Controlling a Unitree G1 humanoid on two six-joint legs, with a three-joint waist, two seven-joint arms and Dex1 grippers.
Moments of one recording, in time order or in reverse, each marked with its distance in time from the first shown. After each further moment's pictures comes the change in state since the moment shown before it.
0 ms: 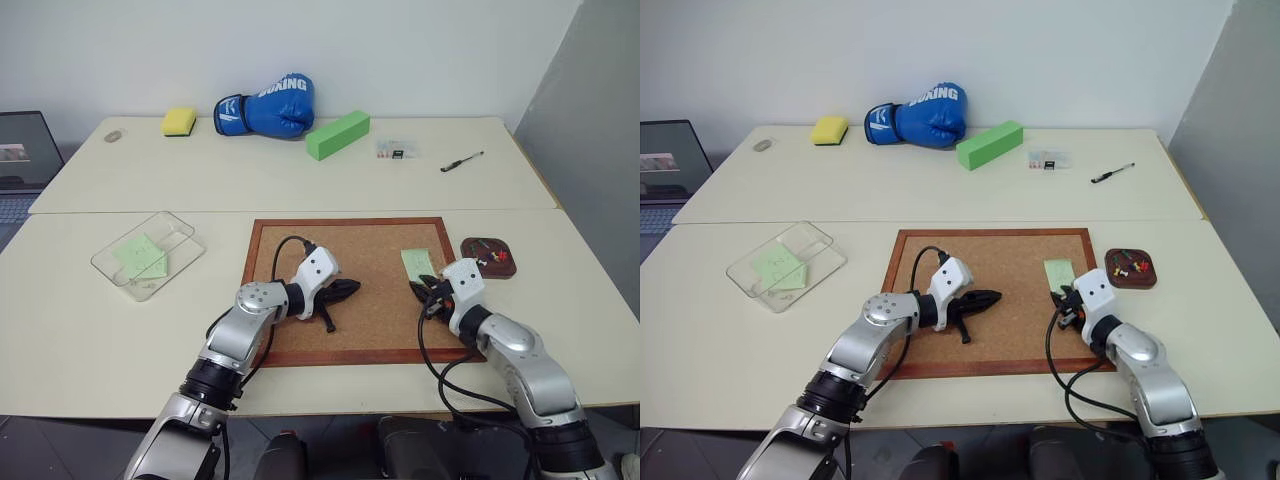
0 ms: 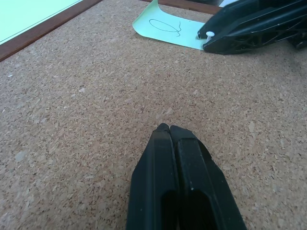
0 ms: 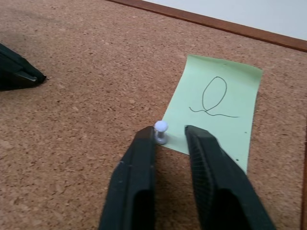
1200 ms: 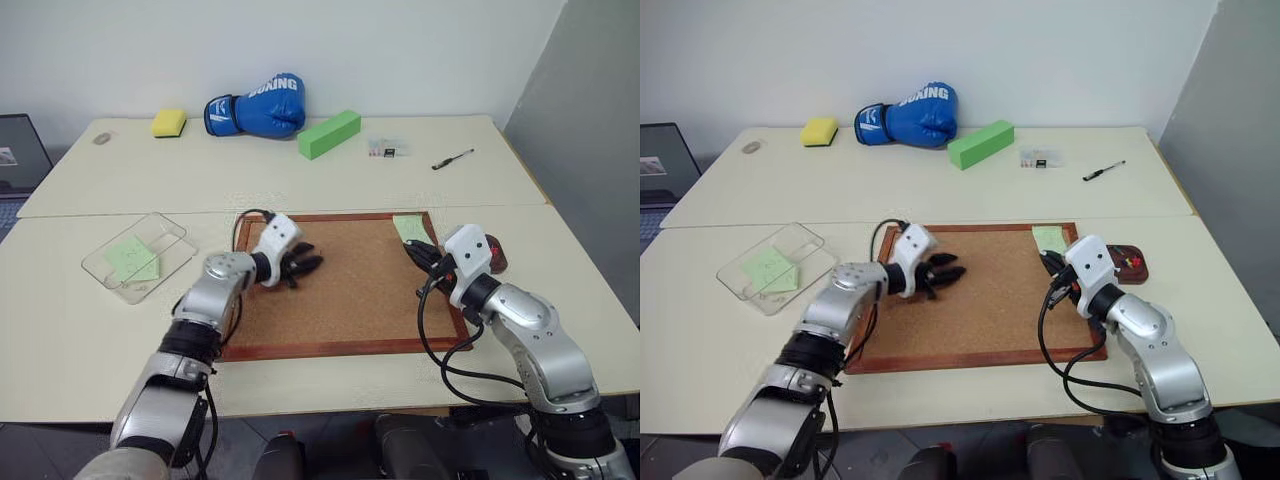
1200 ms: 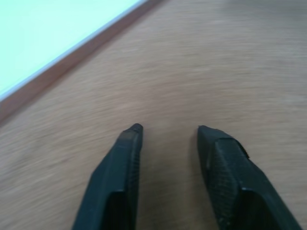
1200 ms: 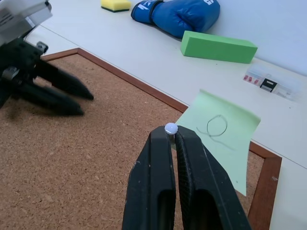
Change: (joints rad) left arm -0.232 0.086 0.154 0.313 -0.025 0.026 0.040; right arm -0.124 -0.070 0.003 -0.196 0.004 0.036 0.052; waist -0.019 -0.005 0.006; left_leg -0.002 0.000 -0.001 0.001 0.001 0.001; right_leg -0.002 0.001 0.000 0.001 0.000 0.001
